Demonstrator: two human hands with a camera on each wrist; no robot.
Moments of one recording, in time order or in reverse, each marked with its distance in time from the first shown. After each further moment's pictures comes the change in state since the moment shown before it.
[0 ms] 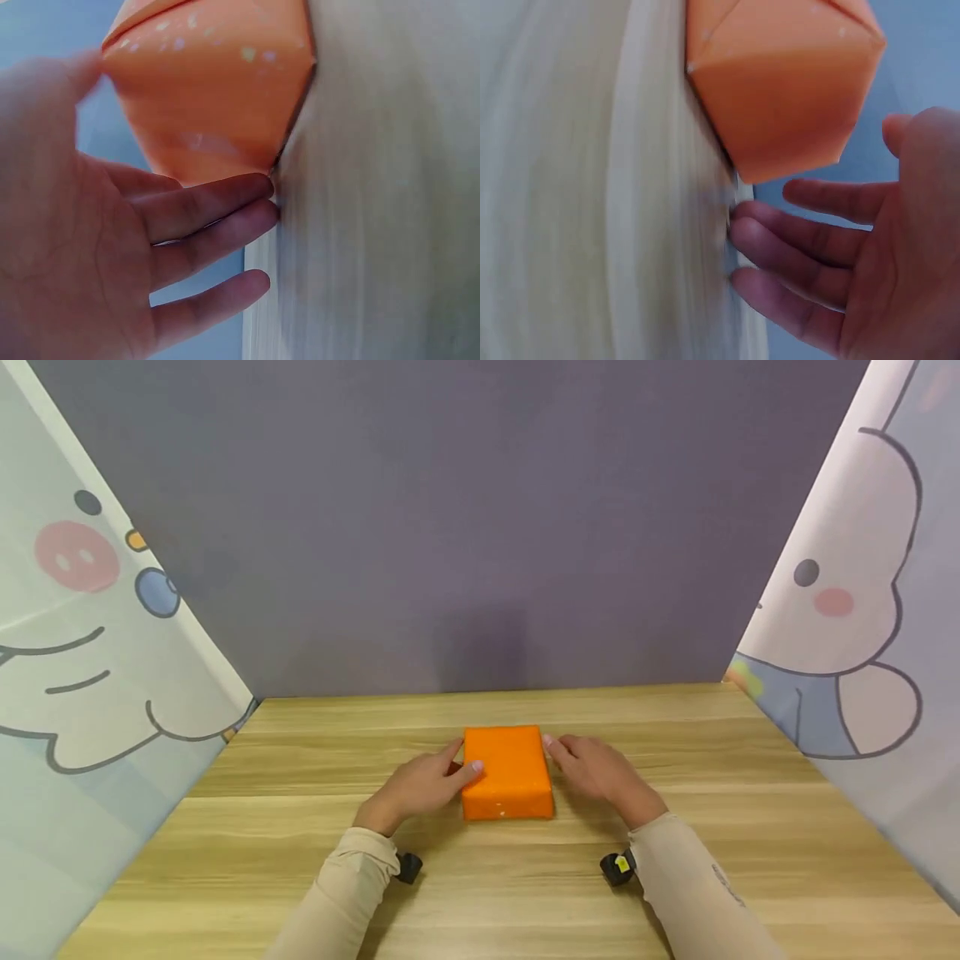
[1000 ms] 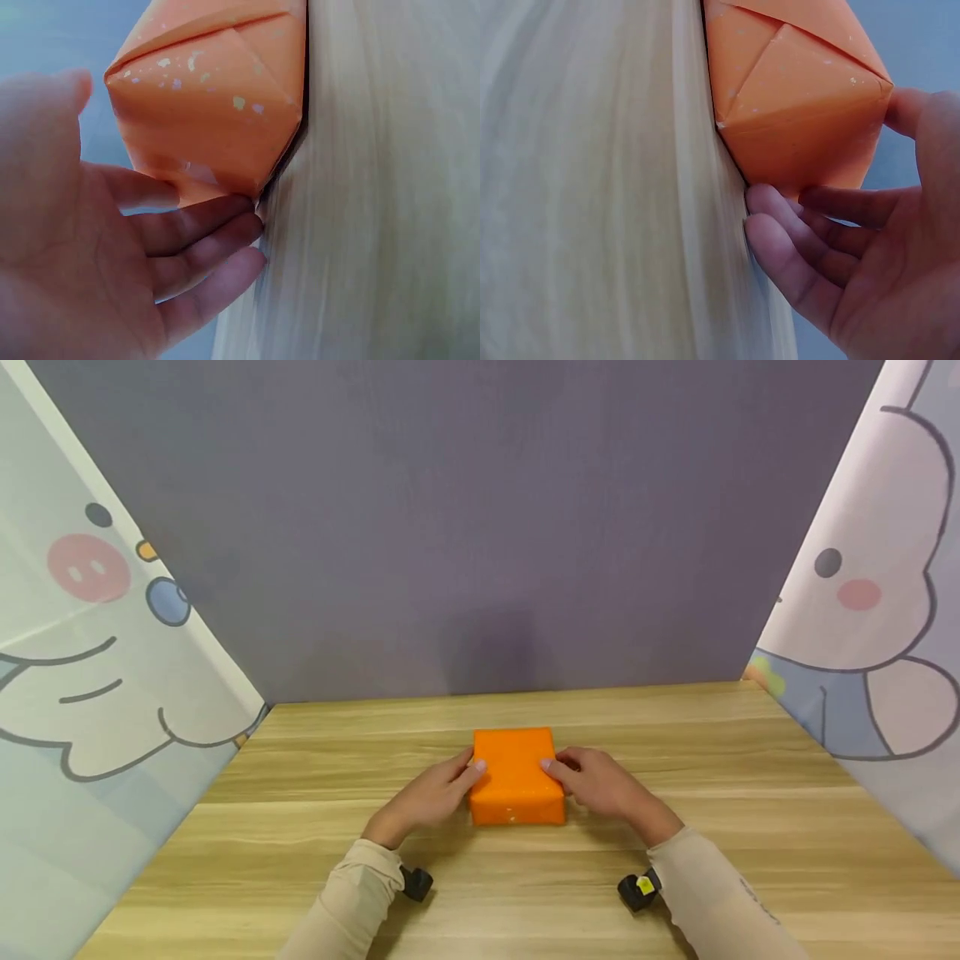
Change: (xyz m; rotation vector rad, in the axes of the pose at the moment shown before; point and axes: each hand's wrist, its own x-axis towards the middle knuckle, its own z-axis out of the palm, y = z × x) left_hand -0.005 0.000 0.008 -0.194 -0.010 0.061; right_hand -0.003 0.001 0.011 0.348 -0.093 -0.003
